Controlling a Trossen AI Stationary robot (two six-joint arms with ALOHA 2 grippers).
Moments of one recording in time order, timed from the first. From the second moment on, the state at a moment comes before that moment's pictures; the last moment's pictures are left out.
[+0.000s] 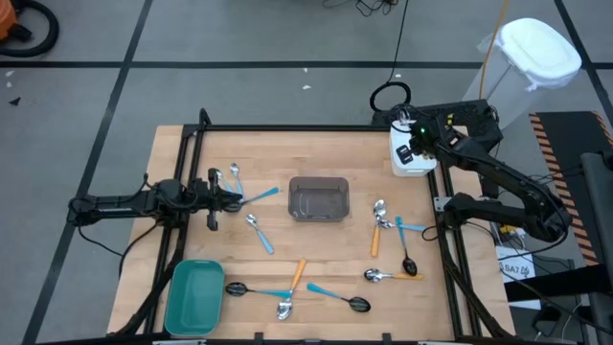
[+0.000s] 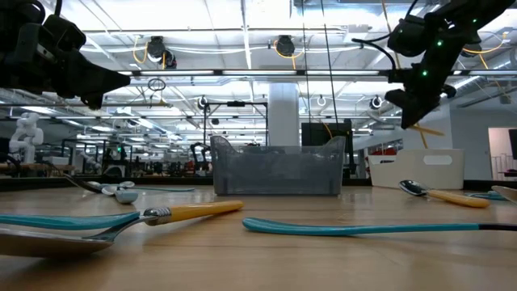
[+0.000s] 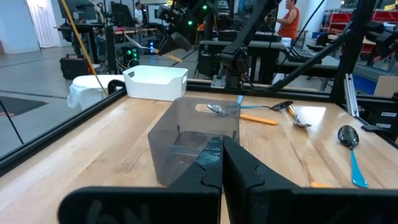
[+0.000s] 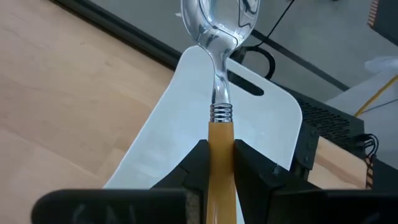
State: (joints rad) left arm 0.07 0.06 0.01 0.01 -0.03 -0.04; right arm -0.87 0.93 0.67 -0.62 0.37 0.04
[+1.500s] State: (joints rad) left arm 0.07 0.06 0.01 0.01 -0.03 -0.04; right arm -0.81 1.01 0.51 -0.47 0.53 0.10
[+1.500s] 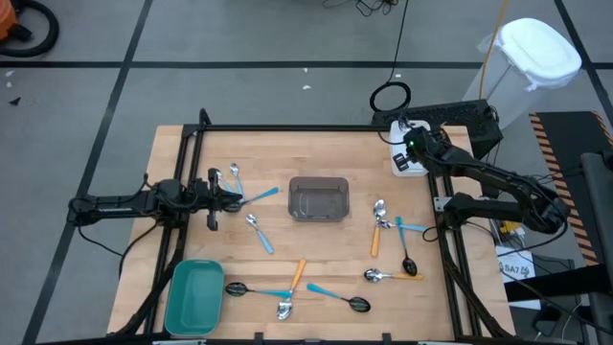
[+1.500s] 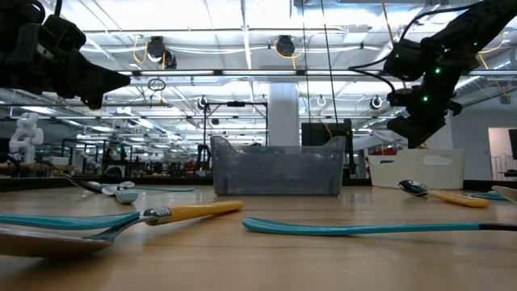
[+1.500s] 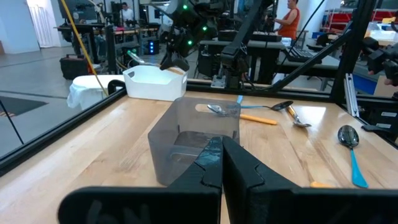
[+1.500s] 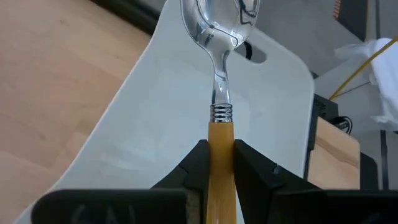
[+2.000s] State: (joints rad) left arm 0.07 0.06 0.01 0.01 -0.03 -0.04; right arm -0.80 1.10 0.51 -0.47 0.58 0.12
